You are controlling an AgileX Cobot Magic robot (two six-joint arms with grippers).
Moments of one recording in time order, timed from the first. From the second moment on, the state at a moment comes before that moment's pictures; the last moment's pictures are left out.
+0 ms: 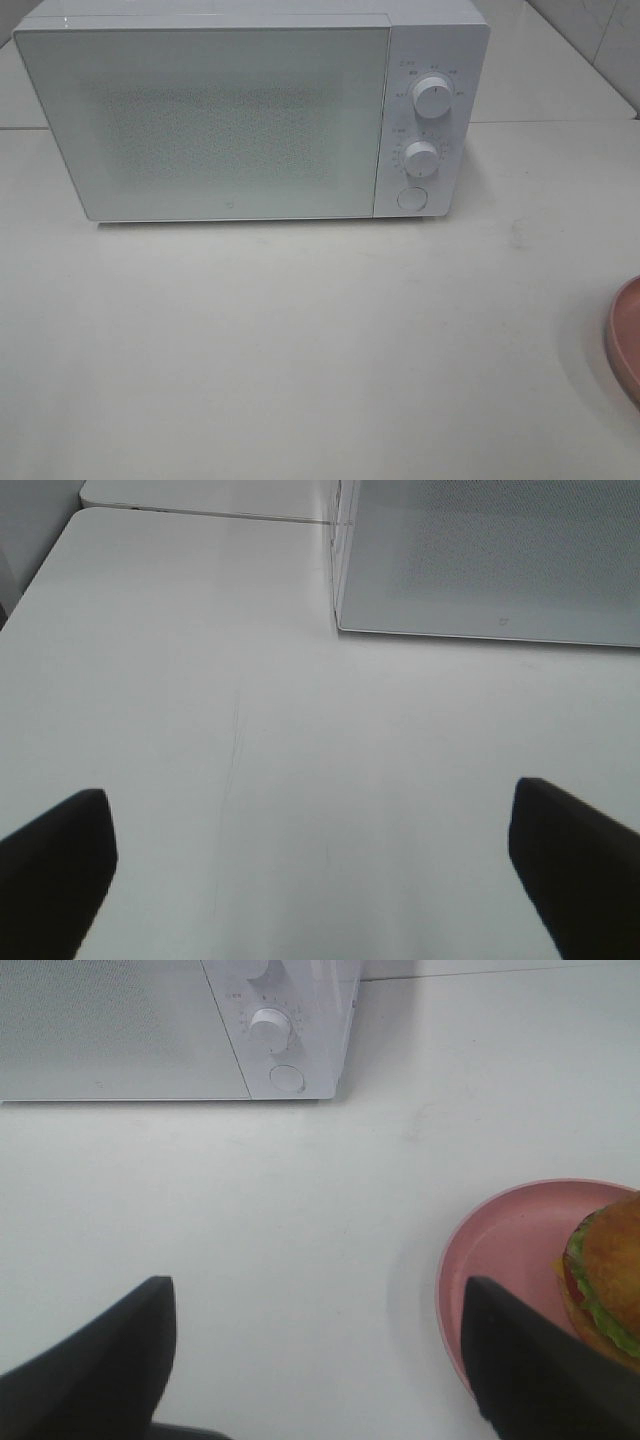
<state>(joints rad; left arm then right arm) 0.00 0.00 -0.52 -0.06 1.07 -0.03 0.09 0.17 -0.56 0.14 0.95 0.05</state>
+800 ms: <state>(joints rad) 0.00 0.00 -0.52 -0.06 1.07 -0.03 0.09 0.54 -0.56 0.16 0.54 0.05</state>
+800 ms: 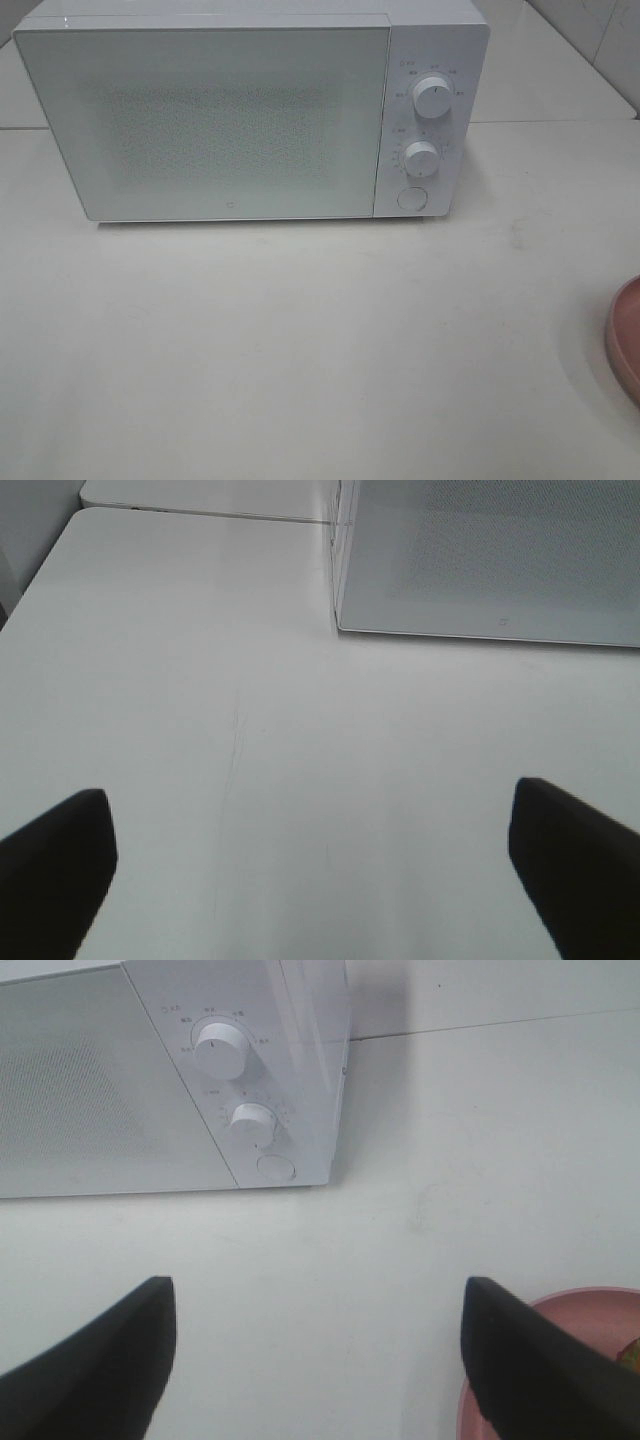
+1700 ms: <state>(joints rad) 0.00 0.00 -0.52 -0.06 1.07 -0.03 0.09 0.98 -0.45 0.13 -0.14 0.05</state>
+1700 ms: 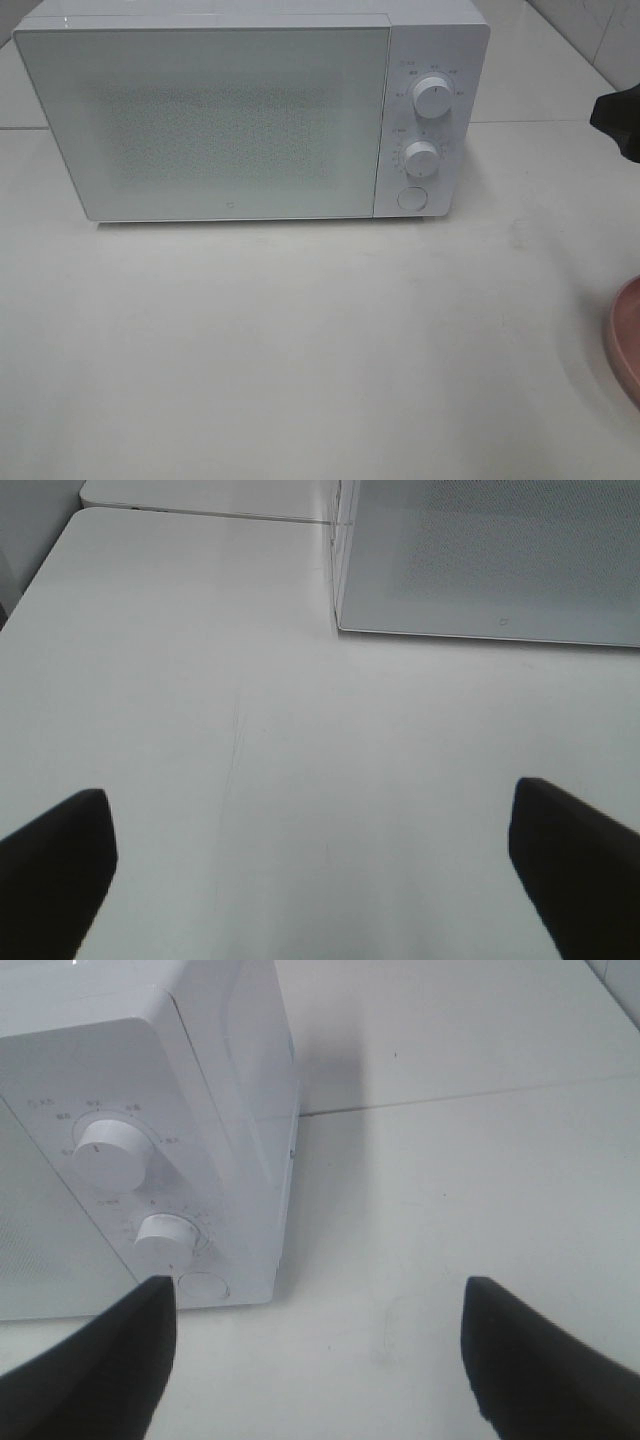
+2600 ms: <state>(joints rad) 0.00 0.00 -0.52 -0.06 1.07 -0.03 0.34 1.30 -0.24 0.36 -0.87 -0.16</state>
